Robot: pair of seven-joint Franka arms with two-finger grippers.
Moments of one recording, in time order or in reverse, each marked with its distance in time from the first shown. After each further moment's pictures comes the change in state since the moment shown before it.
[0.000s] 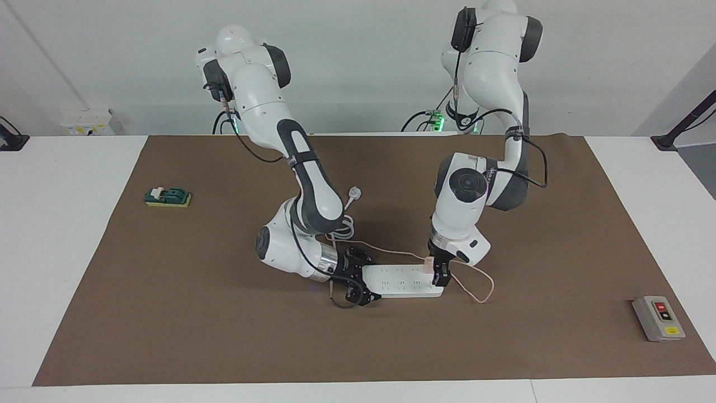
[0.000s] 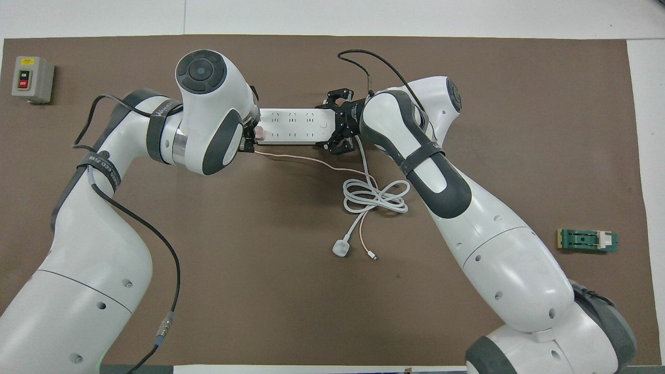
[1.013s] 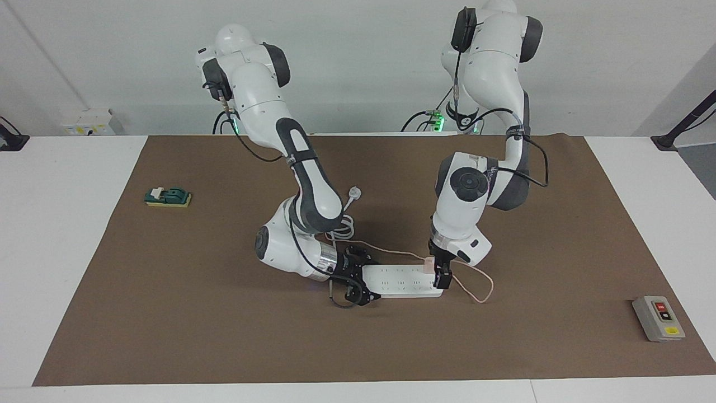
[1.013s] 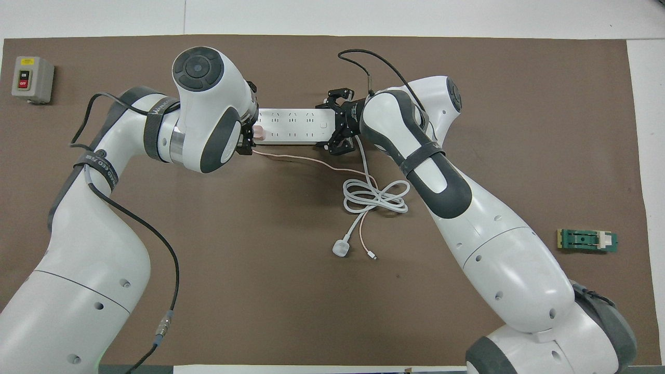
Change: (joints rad) left arm 0.001 0.000 0.006 0.014 -0.002 -0.003 -0.005; right arm 0.000 0.001 0.002 -0.002 -0.003 0.004 0.008
